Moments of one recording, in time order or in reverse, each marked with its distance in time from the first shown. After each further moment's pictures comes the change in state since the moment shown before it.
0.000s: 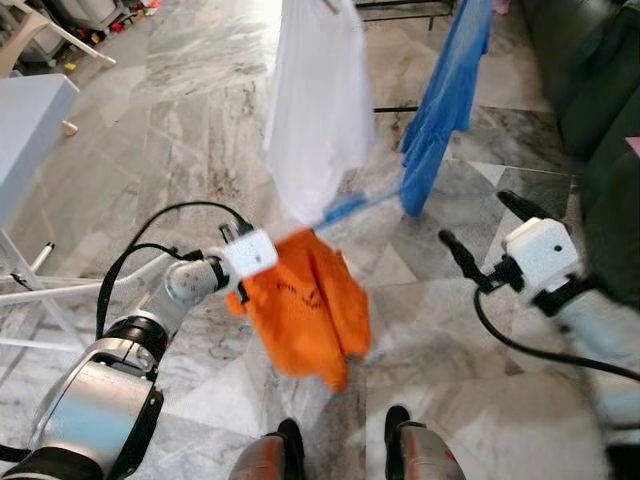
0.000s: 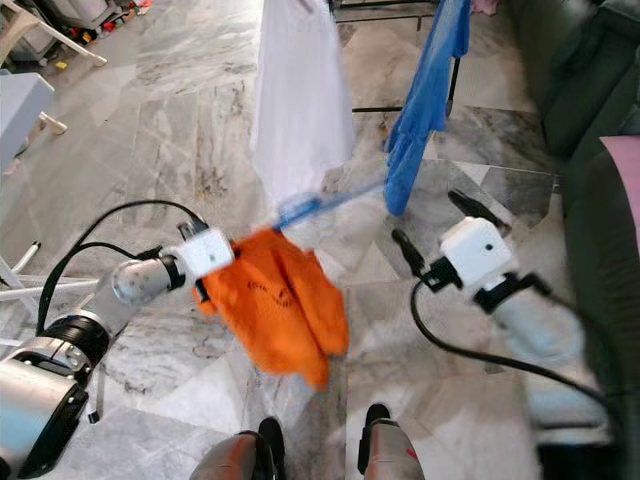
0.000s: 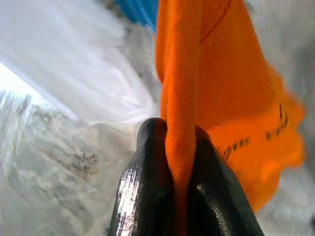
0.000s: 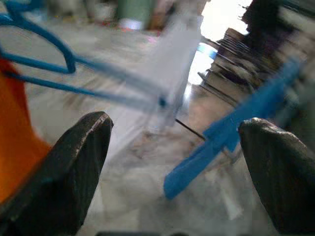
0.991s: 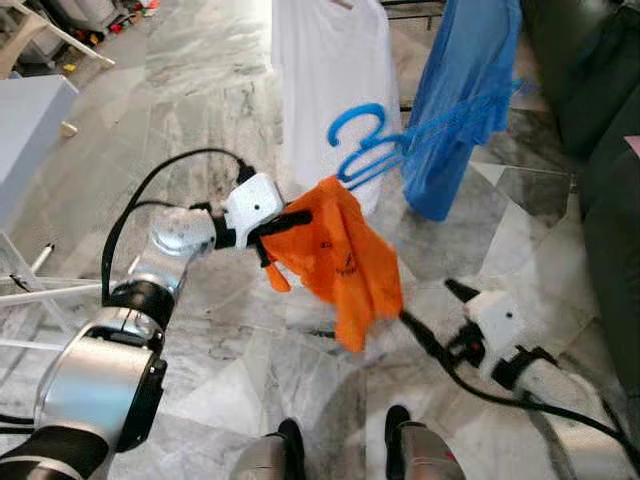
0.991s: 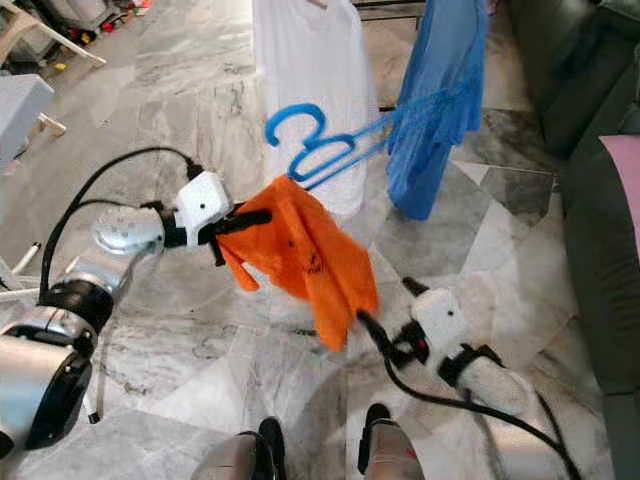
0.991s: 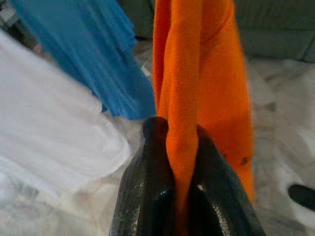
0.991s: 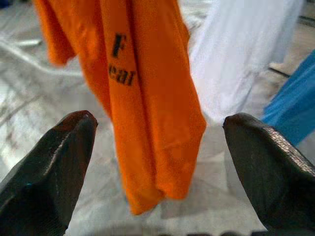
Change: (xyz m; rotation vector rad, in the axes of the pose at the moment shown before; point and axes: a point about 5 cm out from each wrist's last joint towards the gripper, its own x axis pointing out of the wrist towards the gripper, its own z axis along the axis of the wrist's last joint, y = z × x) left arm -0.006 0.037 0.064 0.004 -0.332 -0.257; right arm -0.041 0.050 -0.053 0.202 0.207 0.333
